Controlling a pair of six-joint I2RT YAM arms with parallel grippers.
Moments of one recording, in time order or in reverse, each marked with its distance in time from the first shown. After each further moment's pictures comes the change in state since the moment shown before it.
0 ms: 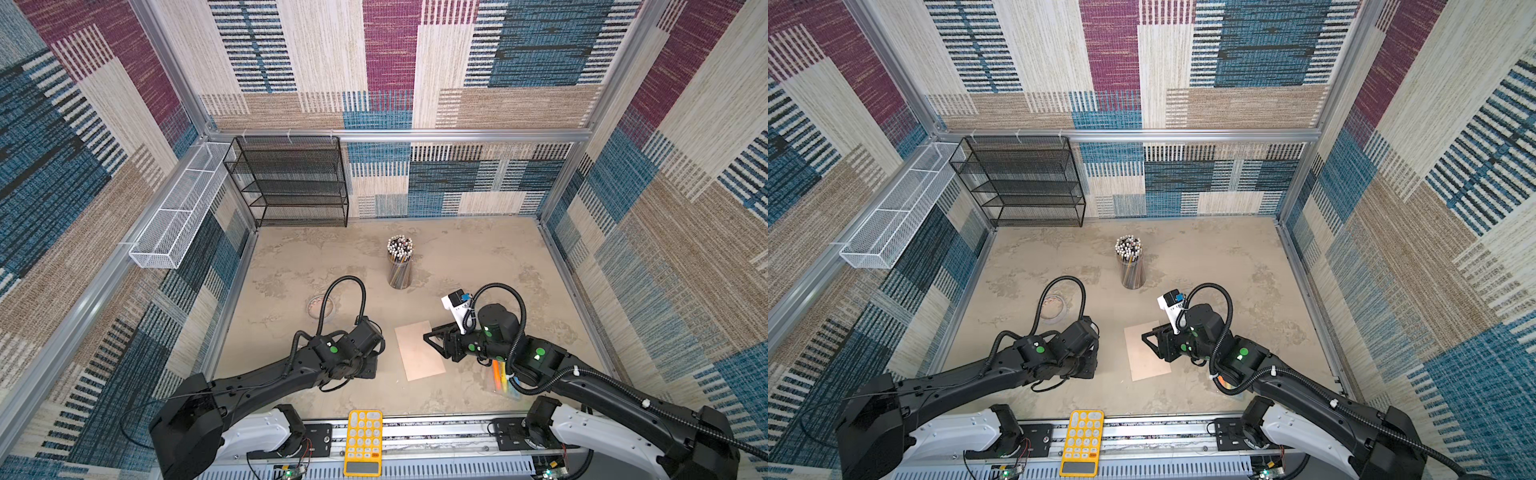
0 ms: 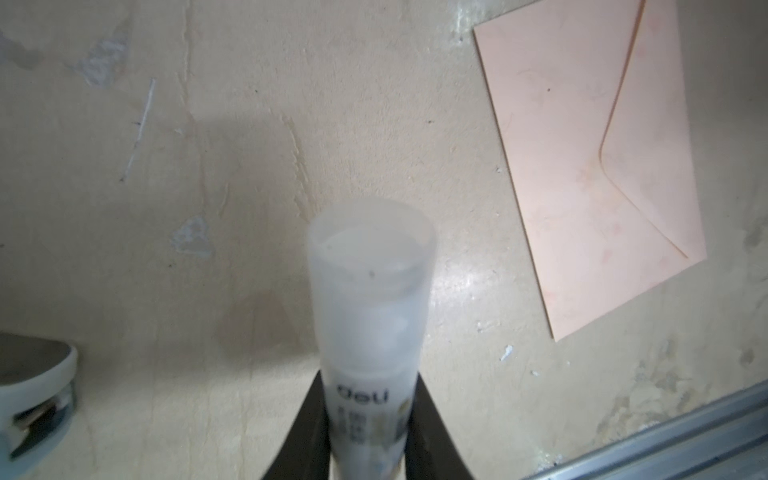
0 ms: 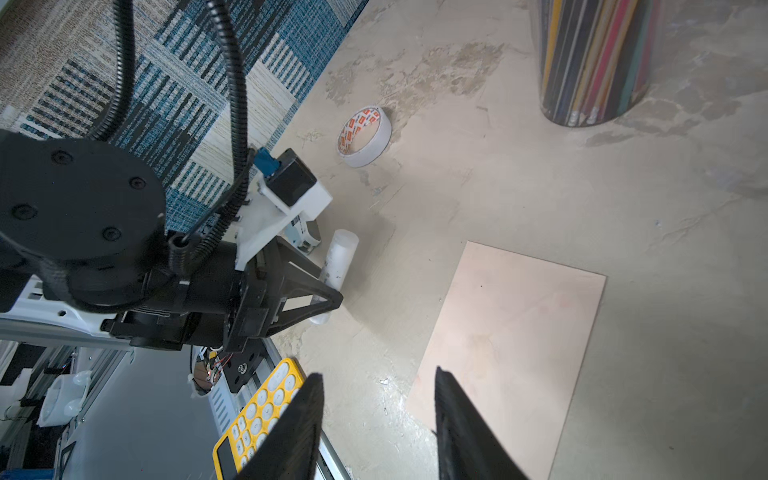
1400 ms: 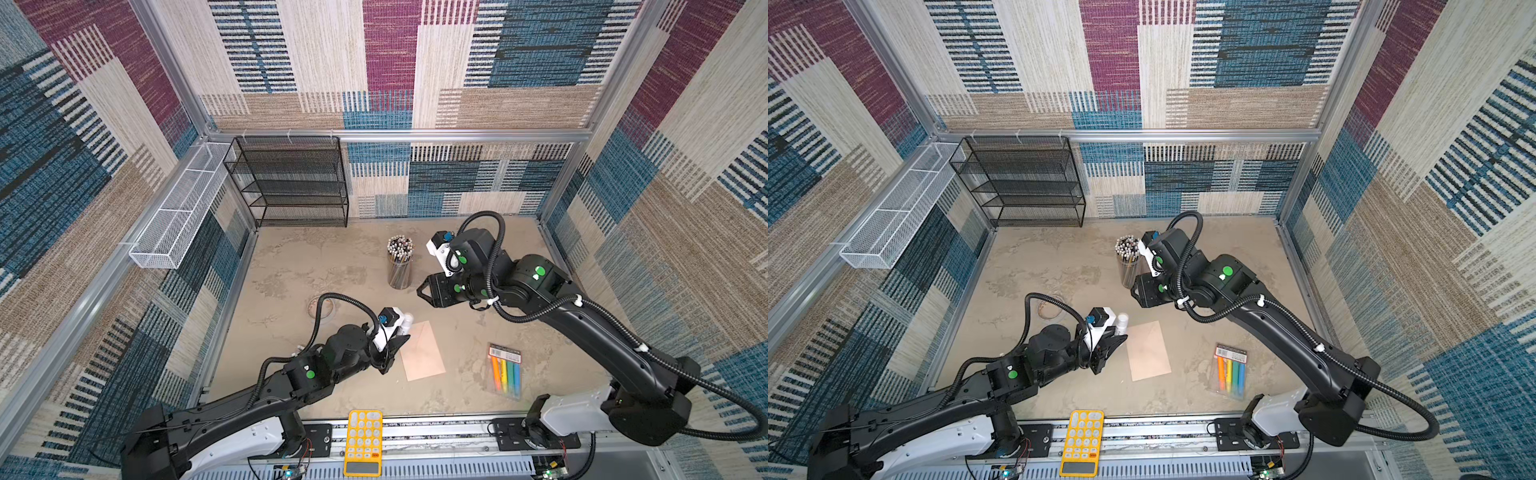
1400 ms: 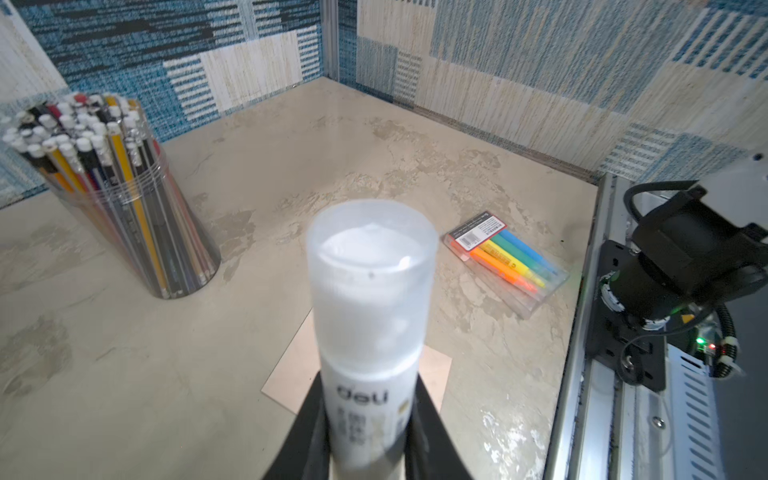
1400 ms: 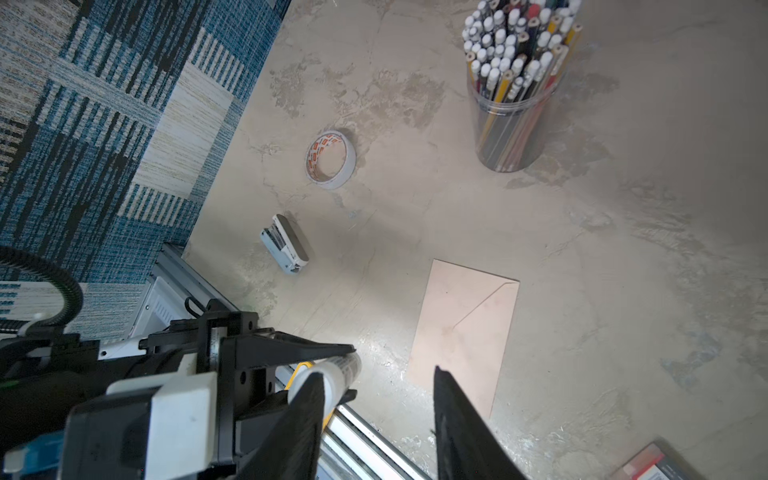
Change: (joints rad) left arm -0.126 -0.323 -0.109 0.608 -0.010 0.624; right arm 0.000 0.430 0.962 -0.812 0.151 -0.031
